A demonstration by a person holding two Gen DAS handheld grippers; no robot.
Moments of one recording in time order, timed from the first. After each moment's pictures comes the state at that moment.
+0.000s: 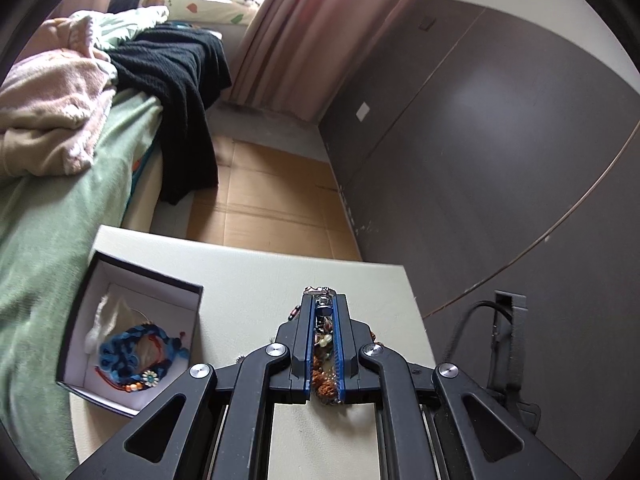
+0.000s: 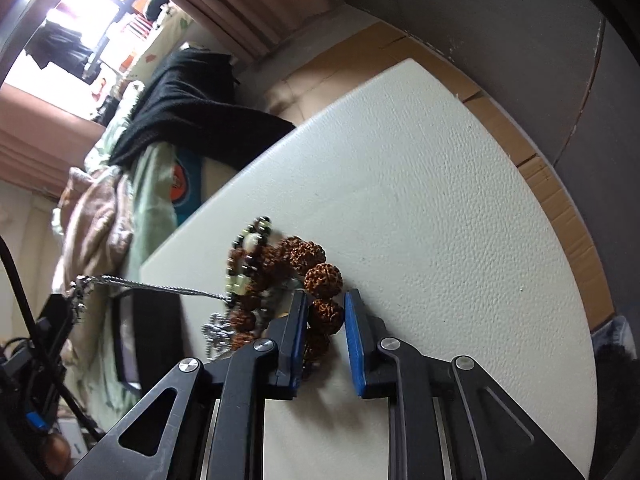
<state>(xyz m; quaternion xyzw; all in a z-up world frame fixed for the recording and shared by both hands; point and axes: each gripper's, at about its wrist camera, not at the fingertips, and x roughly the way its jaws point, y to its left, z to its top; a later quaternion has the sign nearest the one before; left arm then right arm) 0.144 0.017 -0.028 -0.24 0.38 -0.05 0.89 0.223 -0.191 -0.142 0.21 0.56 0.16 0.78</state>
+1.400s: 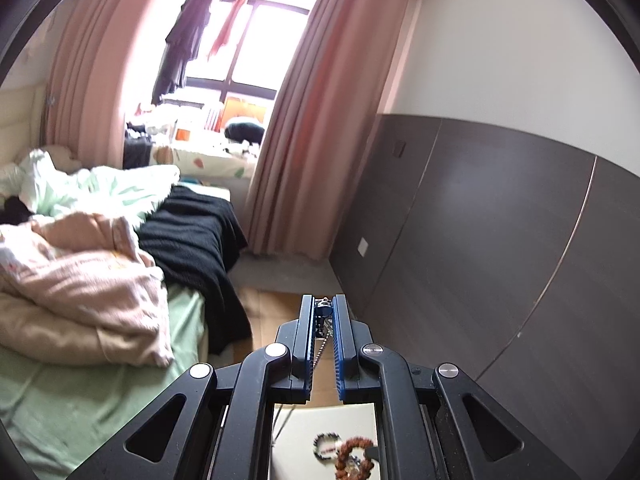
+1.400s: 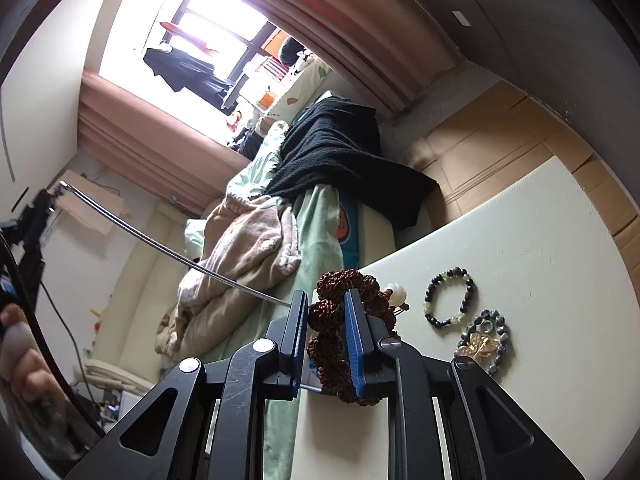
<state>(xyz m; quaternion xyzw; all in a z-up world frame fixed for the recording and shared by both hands) 0.076 0.057 0.212 -0.15 0.19 0.01 0.97 0.175 -0.160 -0.046 0.29 0.41 0.35 0.79</state>
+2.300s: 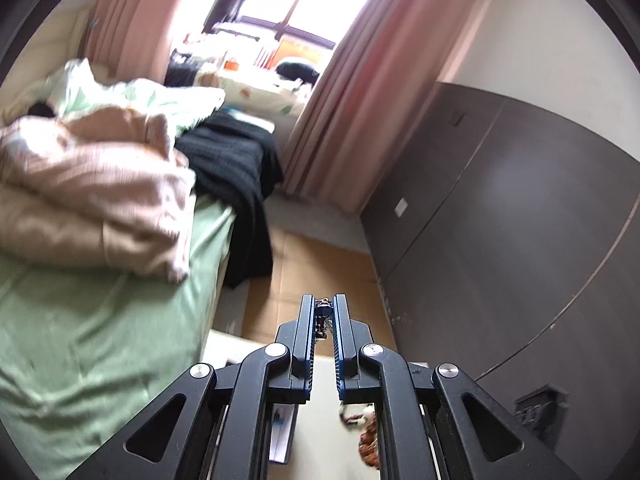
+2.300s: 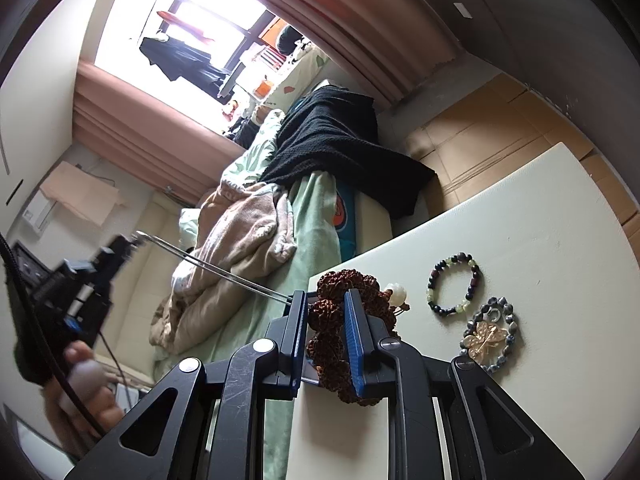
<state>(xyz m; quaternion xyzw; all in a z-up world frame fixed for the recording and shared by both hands) 0.092 0.103 0.073 -0.24 0.27 0.06 0.93 0.174 -0.148 -0.050 0.28 0.43 0.35 0.79</state>
